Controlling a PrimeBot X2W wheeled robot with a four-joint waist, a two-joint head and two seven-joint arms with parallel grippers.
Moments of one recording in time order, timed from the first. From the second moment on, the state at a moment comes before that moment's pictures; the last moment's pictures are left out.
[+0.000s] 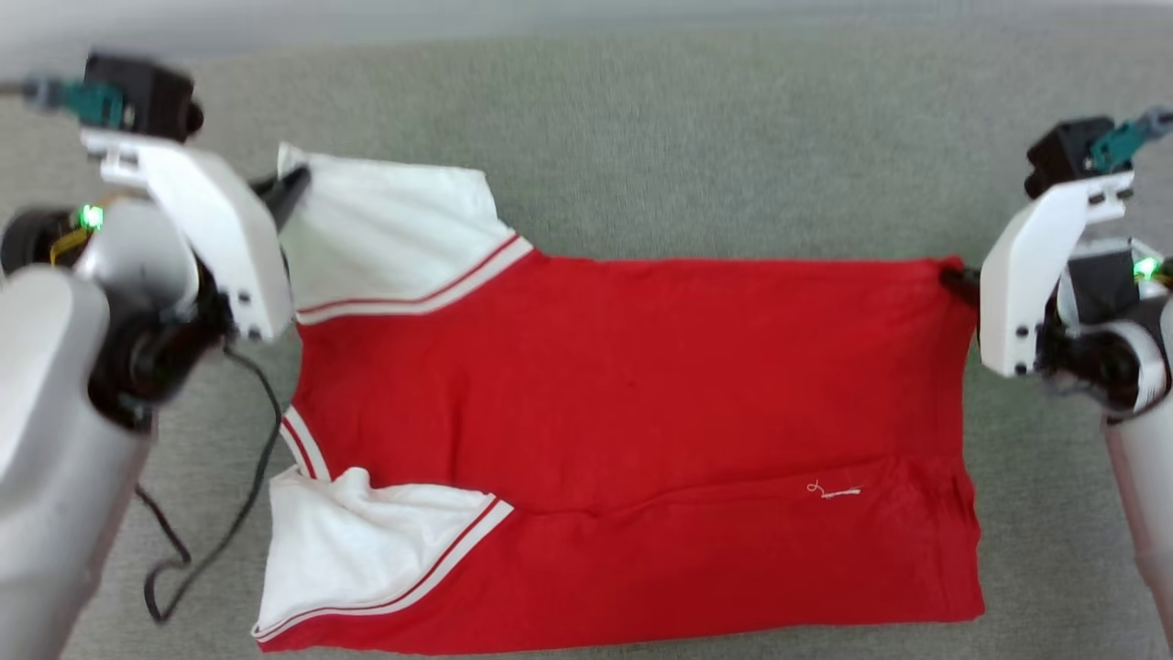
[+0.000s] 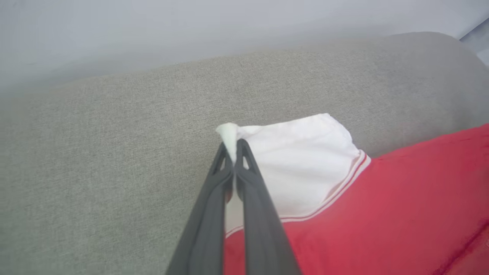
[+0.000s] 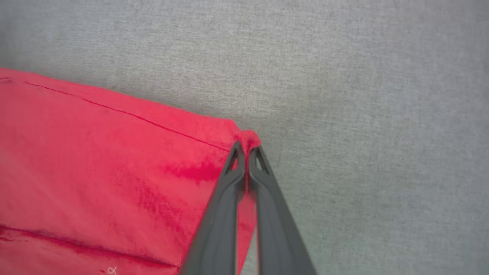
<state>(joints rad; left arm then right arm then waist) -0.78 0.62 -0.46 0.22 -0.86 0.01 0.55 -0.70 -0.33 0.16 0.40 0.47 0.13 0.87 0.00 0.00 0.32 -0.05</state>
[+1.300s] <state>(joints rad) 0.04 0.52 -0.34 -0.03 -0.83 0.28 -0.05 -0.05 -0.26 -0.10 0.06 0.50 0.13 0.62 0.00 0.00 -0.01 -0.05</state>
